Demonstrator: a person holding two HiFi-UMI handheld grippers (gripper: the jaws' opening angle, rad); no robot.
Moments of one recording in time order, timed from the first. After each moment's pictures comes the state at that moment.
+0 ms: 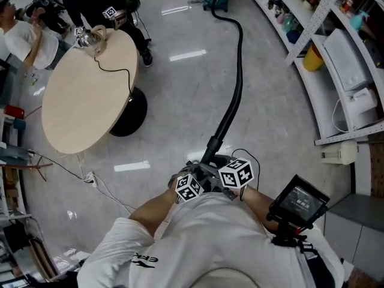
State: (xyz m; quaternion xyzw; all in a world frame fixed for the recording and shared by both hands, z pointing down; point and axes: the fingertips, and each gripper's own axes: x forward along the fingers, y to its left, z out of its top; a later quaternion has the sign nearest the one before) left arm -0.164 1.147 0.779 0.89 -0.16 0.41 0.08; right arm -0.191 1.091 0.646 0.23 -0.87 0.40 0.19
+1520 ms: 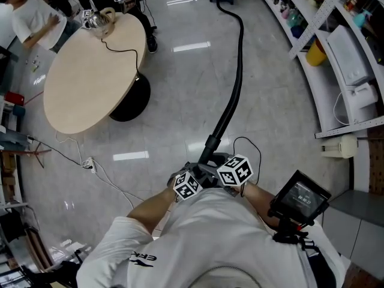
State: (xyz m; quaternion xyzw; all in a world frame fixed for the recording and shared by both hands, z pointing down) left arm -0.197 1.231 0.787 0.89 -0.17 0.39 0.14; right arm -0.230 1.178 0.663 0.17 -0.88 0.37 0.24
